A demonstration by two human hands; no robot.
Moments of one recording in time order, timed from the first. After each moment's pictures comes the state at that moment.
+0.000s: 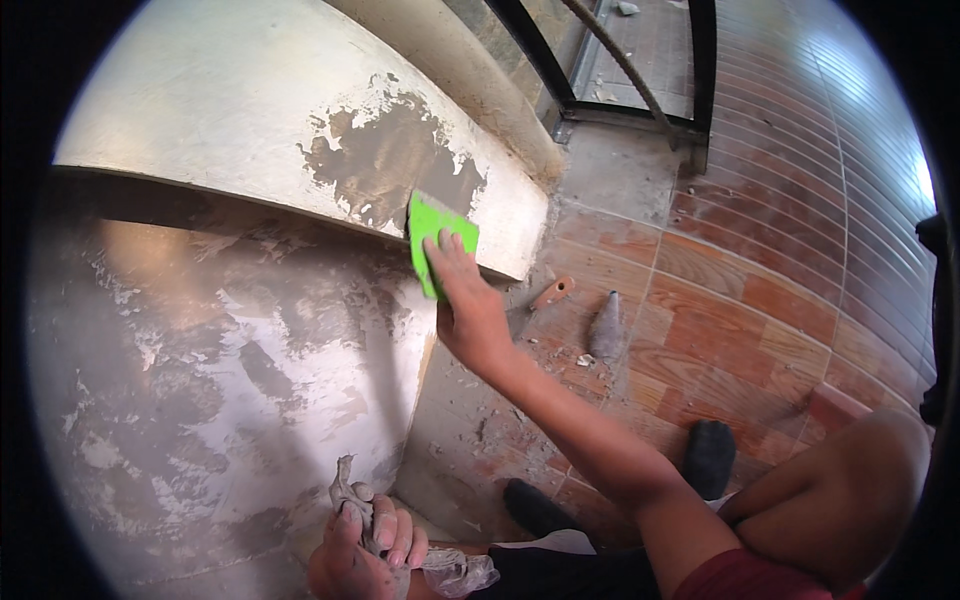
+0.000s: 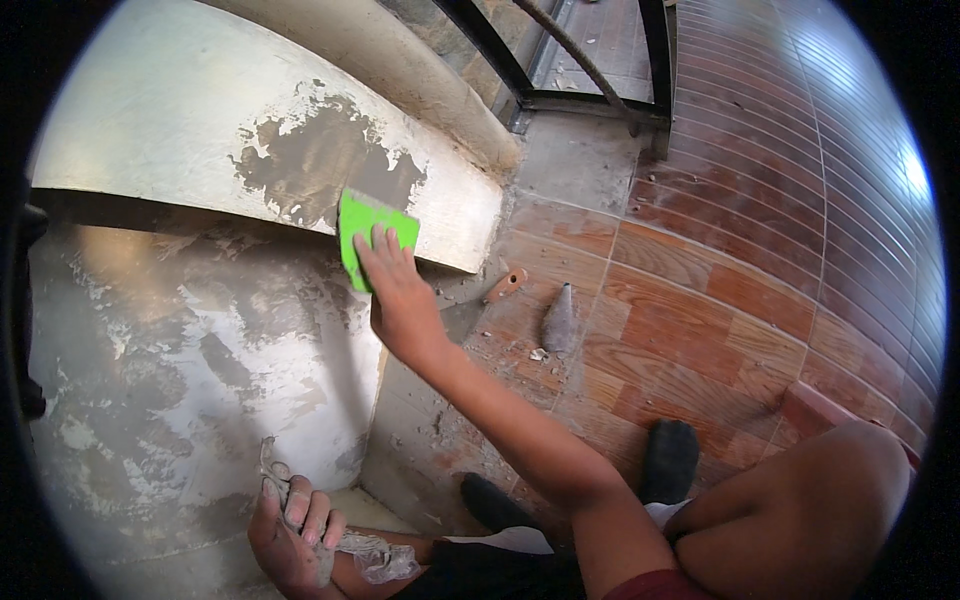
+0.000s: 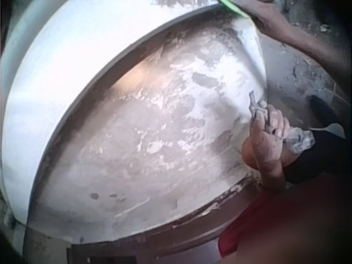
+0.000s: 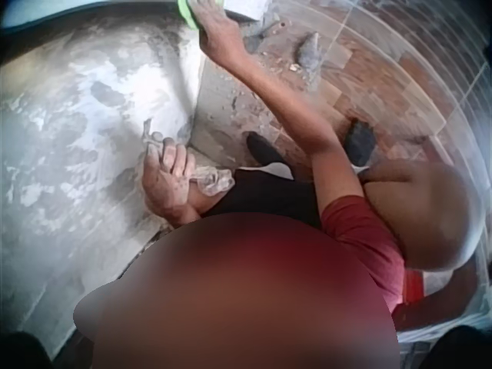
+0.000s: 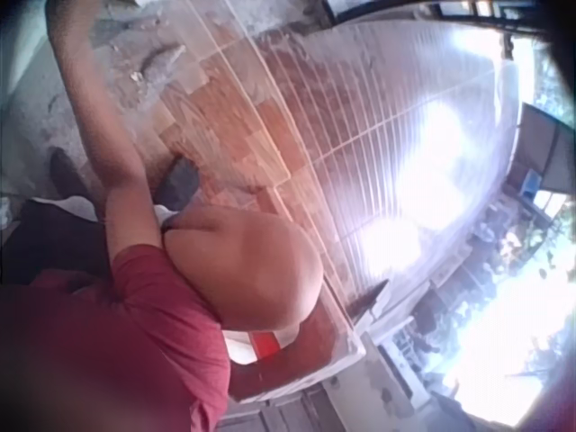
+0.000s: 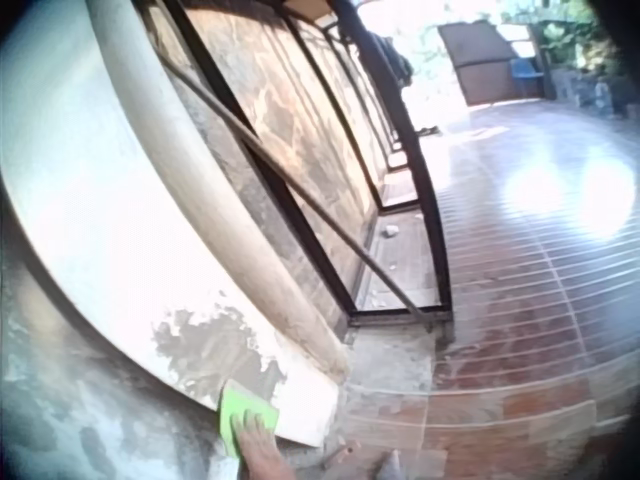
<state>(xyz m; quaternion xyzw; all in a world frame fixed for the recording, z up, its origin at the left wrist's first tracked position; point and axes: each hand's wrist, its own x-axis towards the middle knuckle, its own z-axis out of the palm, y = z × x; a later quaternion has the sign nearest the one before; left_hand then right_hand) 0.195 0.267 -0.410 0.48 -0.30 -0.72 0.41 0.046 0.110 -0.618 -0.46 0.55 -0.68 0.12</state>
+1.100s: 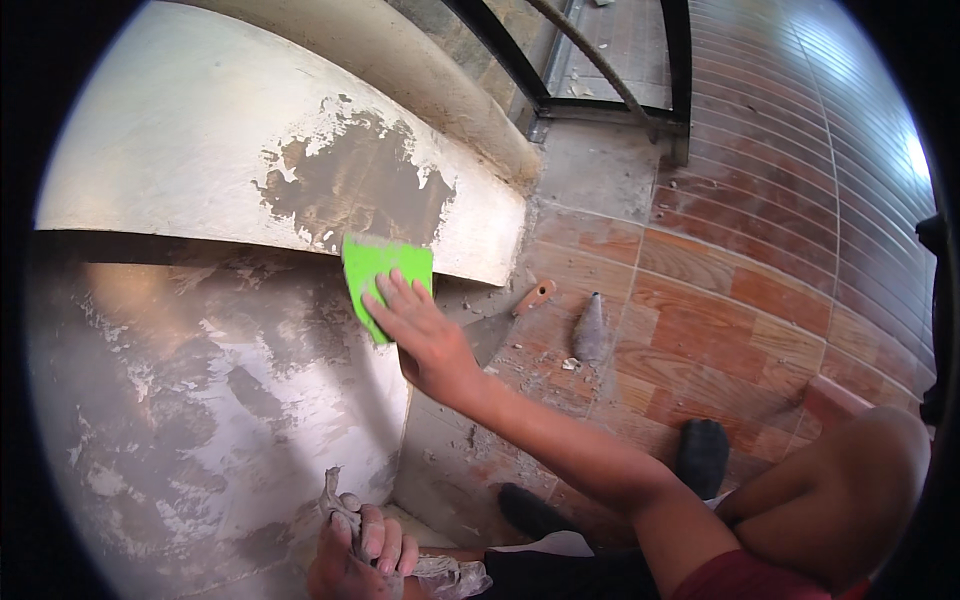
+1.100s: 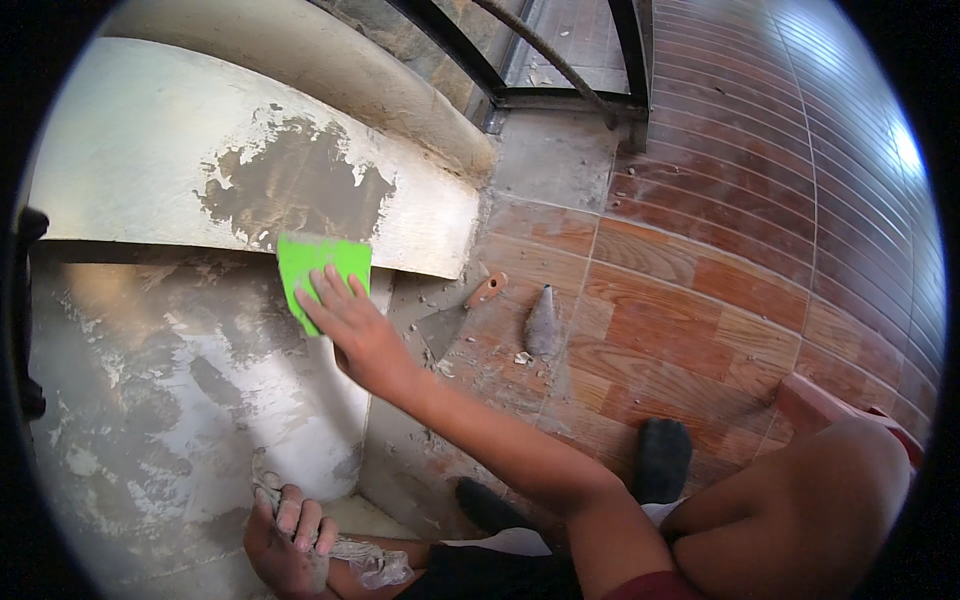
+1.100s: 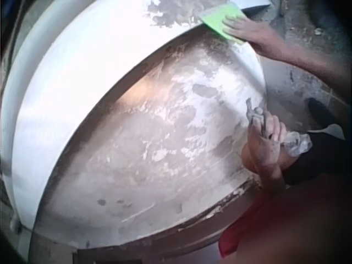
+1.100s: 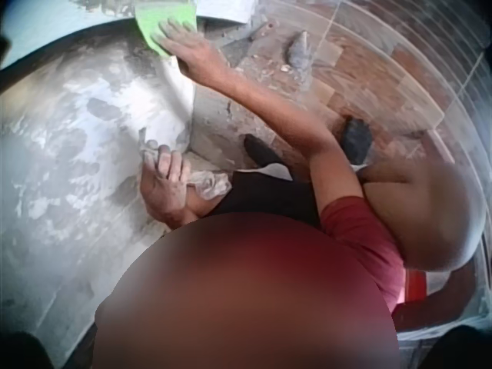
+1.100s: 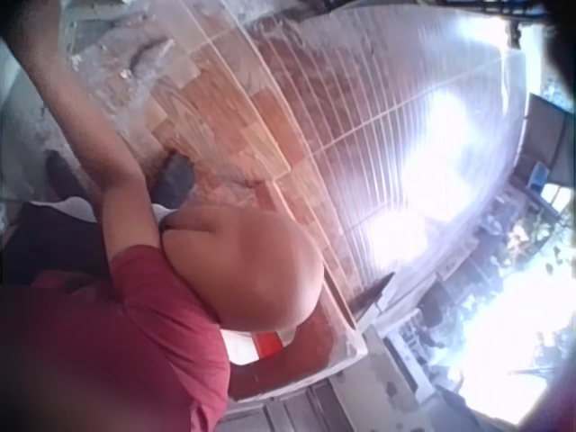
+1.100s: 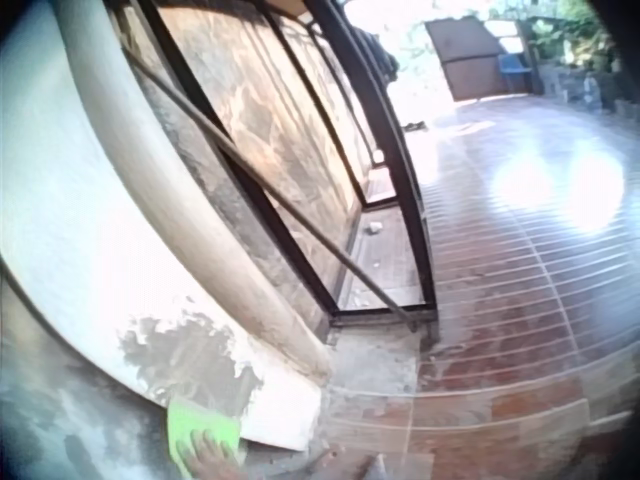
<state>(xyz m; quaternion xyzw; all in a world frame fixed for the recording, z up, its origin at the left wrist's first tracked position) 0.201 0.253 -0.420 0.27 -0.28 -0.87 0.30 0.052 0.123 -0.607 -0.50 0.49 -0.71 0.09</state>
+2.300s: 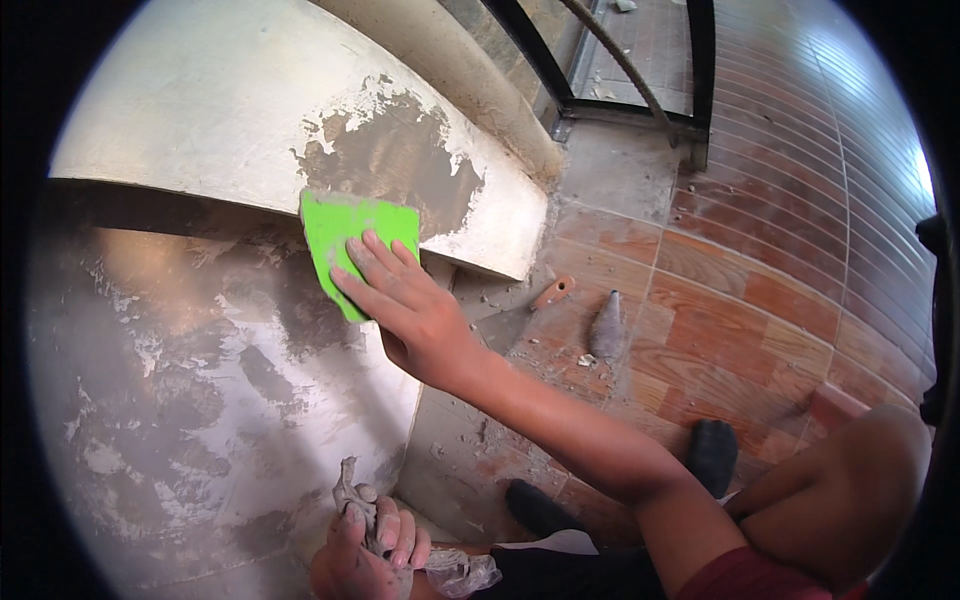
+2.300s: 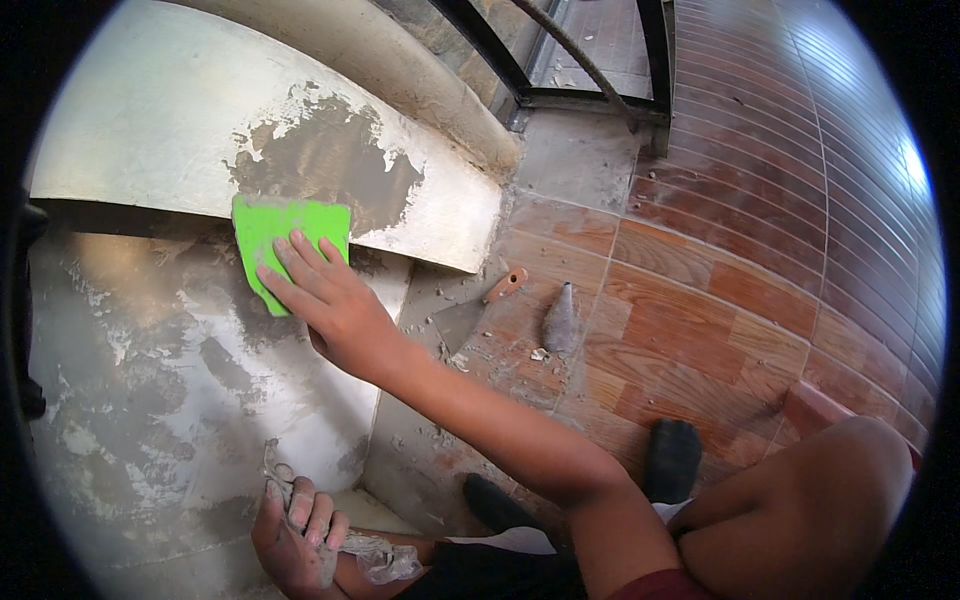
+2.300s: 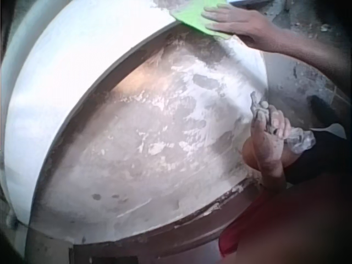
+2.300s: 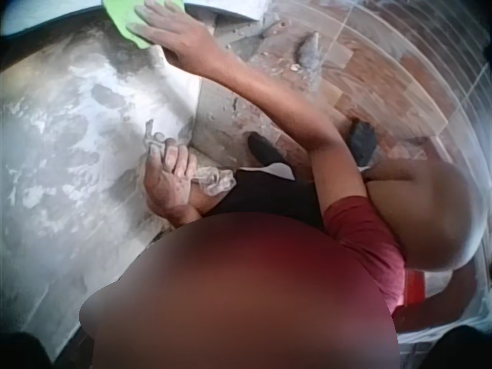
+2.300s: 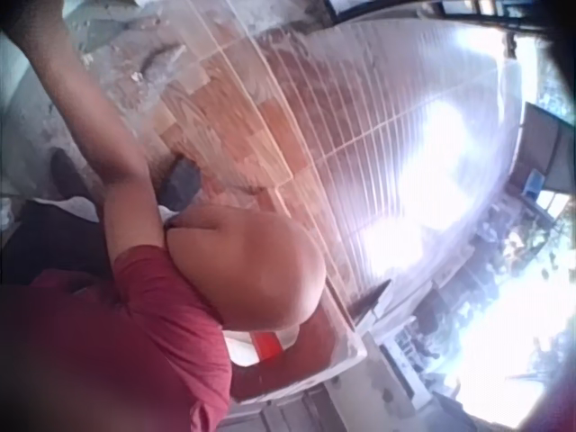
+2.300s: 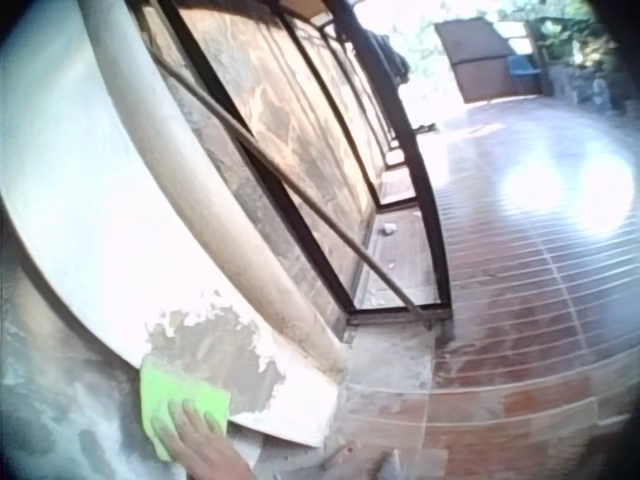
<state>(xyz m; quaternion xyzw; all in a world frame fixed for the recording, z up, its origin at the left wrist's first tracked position) 0.200 0.265 -0.414 0.45 -0.29 -0.75 0.40 0.040 0.110 -0.552 -0.53 0.42 -0.74 0.03</state>
